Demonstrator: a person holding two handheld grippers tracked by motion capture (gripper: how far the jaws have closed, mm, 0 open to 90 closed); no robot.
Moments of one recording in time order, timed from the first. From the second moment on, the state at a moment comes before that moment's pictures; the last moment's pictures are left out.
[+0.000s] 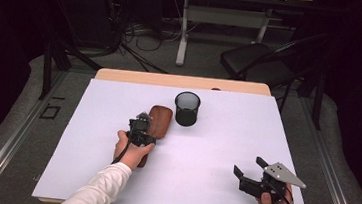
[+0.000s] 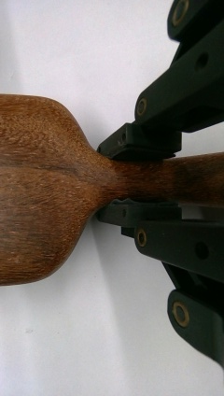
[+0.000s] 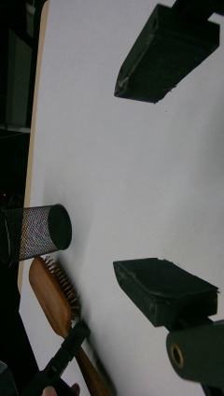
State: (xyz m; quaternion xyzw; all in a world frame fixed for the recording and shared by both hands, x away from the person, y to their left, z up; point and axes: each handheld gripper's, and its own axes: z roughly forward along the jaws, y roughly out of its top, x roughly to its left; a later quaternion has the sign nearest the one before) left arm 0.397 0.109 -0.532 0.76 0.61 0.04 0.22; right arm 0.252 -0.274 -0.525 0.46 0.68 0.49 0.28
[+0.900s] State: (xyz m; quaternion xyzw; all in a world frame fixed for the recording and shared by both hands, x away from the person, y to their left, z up) left arm 0.396 0.120 -0.527 0.75 0.61 0.04 0.26; right arm 0.252 -0.274 -0.525 0.46 0.68 0.49 0.28
